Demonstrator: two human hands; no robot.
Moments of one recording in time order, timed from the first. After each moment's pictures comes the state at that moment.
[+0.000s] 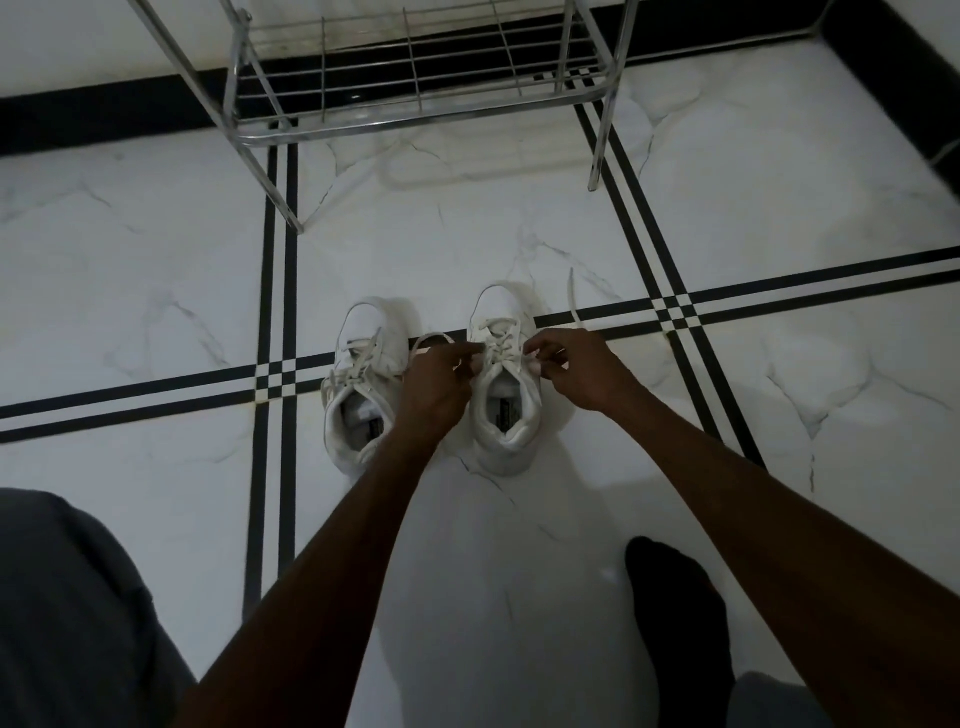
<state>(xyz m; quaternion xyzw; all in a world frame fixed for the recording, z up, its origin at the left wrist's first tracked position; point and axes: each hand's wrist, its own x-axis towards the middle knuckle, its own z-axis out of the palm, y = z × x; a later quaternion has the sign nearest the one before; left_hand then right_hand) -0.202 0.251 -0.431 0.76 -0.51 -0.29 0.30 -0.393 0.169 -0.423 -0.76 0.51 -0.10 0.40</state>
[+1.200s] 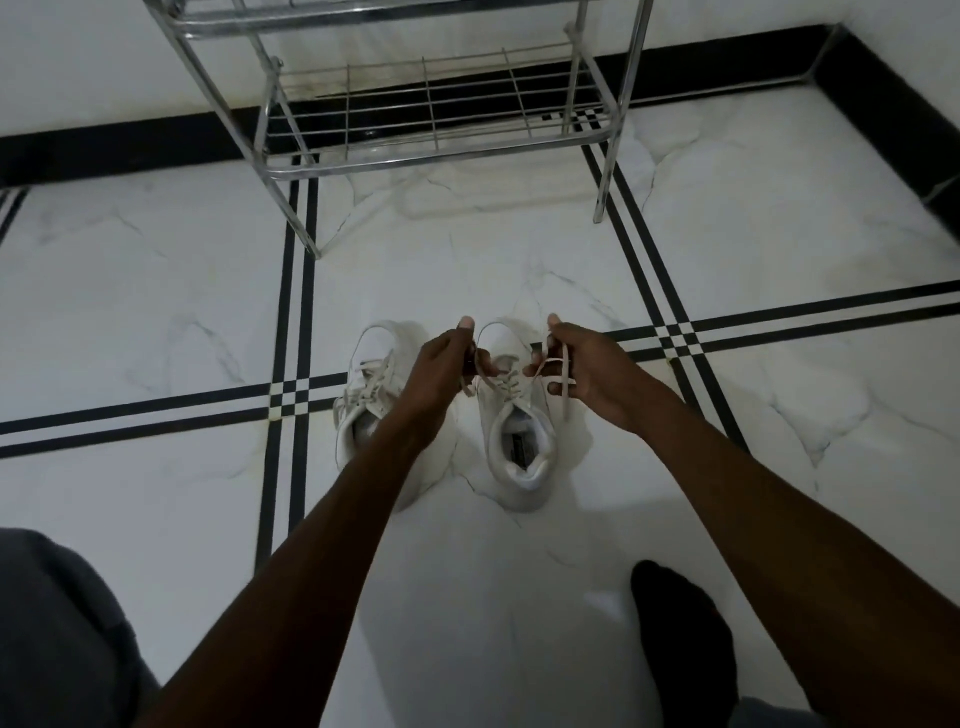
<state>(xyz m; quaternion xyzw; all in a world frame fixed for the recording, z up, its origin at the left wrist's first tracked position) -0.197 0.239 -0.388 0.64 -0.34 -0.51 0.47 -0.387 0.155 -0.384 -0.44 0.45 -0.17 0.76</state>
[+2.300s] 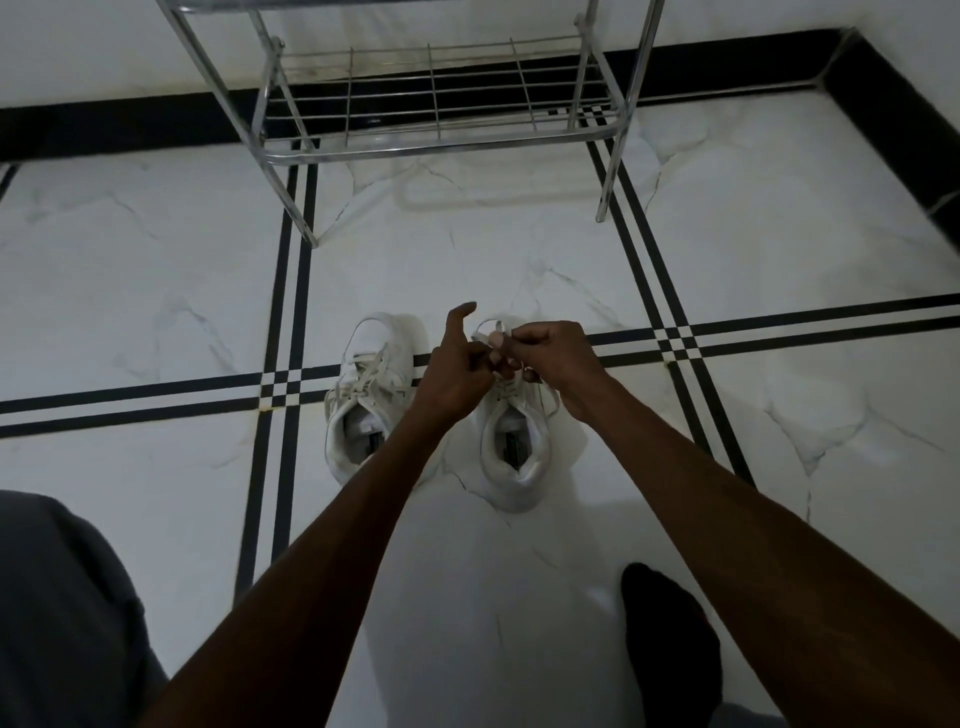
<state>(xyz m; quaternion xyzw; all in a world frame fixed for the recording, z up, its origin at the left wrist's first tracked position) -0.212 0.232 -0.393 0.68 -0.48 -0.41 0.38 -0.352 0.162 -0.386 -0.58 0.49 -0.23 0.61</state>
